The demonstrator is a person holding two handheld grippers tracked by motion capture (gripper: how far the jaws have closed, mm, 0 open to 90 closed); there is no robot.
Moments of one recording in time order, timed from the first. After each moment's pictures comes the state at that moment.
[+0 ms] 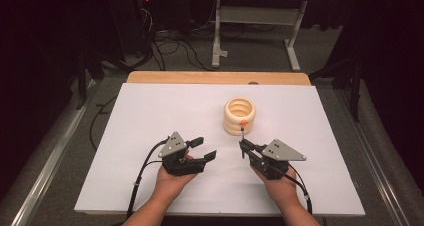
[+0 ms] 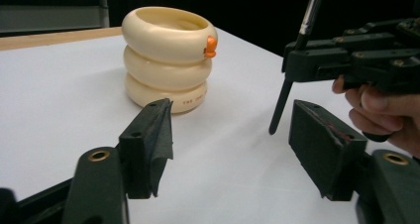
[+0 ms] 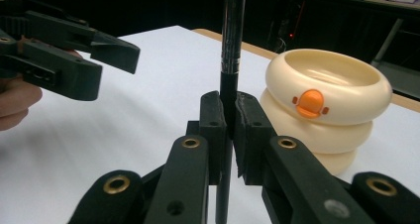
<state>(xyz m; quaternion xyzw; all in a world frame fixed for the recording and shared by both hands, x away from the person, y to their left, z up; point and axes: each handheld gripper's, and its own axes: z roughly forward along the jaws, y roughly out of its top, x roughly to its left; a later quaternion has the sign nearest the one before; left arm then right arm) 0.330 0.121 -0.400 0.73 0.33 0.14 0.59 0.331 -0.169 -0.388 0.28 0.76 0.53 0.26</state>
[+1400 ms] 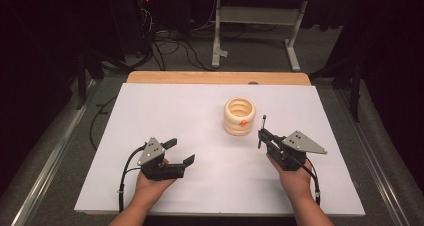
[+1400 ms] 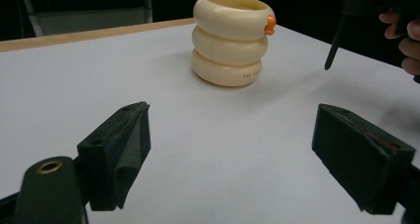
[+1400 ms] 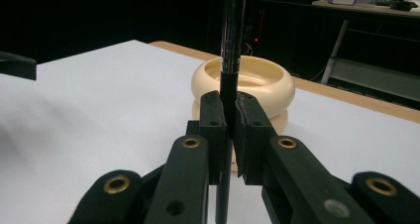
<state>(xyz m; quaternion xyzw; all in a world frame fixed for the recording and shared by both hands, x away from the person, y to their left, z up) 0.316 0.170 -0.413 0.72 0.36 0.19 0.56 0.348 -0.209 -0.379 0.33 0.72 0.54 0.29</state>
